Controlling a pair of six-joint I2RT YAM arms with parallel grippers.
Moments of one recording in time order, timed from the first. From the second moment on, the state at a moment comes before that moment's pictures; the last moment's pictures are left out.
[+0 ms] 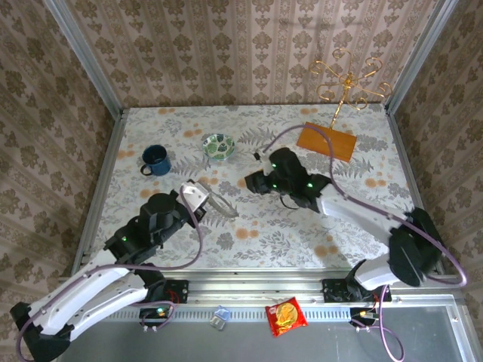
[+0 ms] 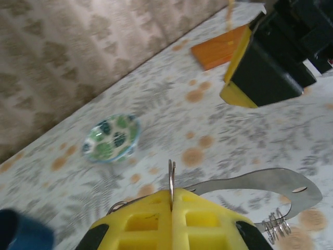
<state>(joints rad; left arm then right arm) -0.86 0.60 0.64 -0.38 -0.23 0.21 0.71 1.48 1.04 -0.19 -0.05 0.28</state>
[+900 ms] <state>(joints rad) -0.78 0.39 0.65 -0.68 -0.62 0.12 0.87 2.41 2.02 -0.49 0.10 0.55</state>
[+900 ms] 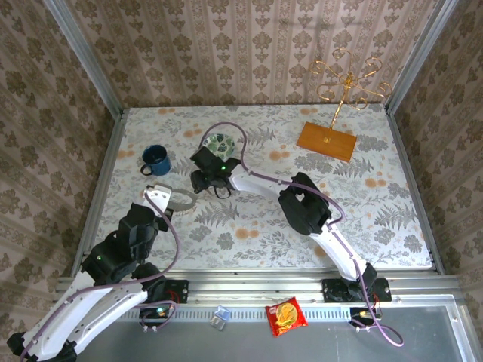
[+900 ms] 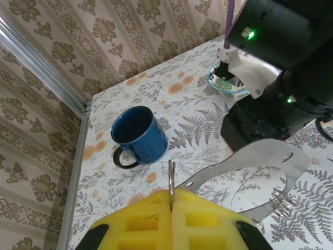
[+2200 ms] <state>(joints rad) -0.78 0.41 0.65 -0.68 -0.59 0.12 0.90 2.36 1.93 -0.58 0.25 0.52</state>
